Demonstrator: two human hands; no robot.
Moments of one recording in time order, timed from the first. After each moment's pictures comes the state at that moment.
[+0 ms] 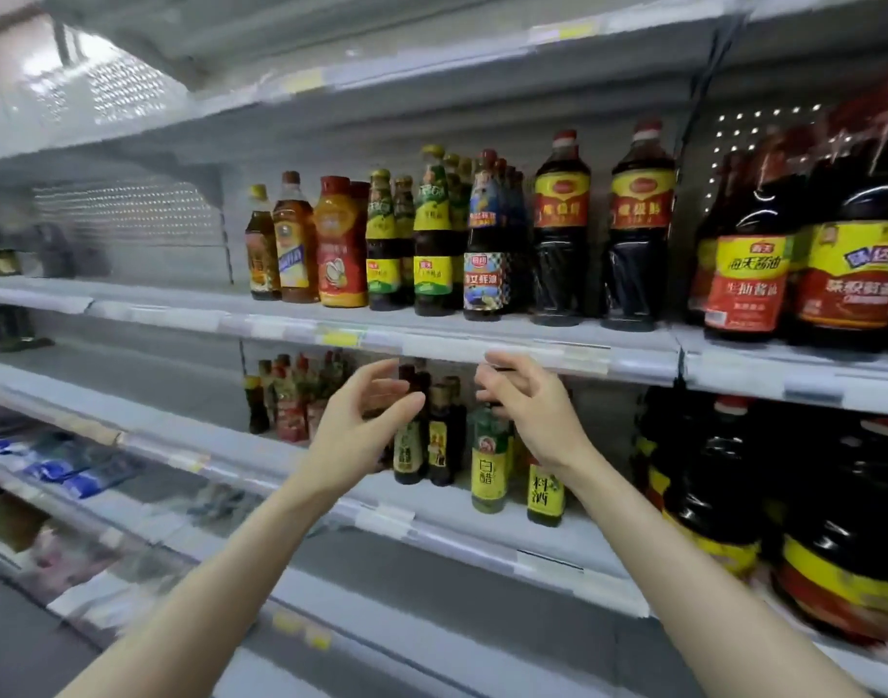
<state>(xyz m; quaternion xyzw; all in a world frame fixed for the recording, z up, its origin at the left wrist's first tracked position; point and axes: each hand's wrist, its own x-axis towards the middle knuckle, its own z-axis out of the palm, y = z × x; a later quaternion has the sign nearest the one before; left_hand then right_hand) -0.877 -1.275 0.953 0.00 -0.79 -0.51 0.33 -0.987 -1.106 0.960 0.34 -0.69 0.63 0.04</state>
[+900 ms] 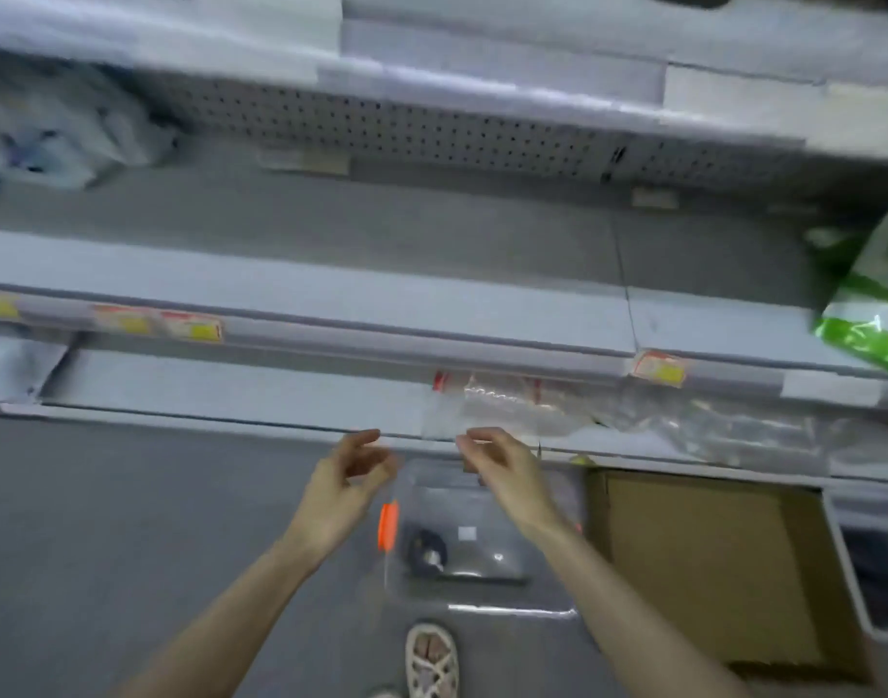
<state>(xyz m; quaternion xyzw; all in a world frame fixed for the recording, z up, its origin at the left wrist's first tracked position) -0.932 -1.393 0.426 0.17 -0.75 -0.62 -0.16 -0.960 -1.198 0.413 -0.14 -0.77 0.59 -0.18</state>
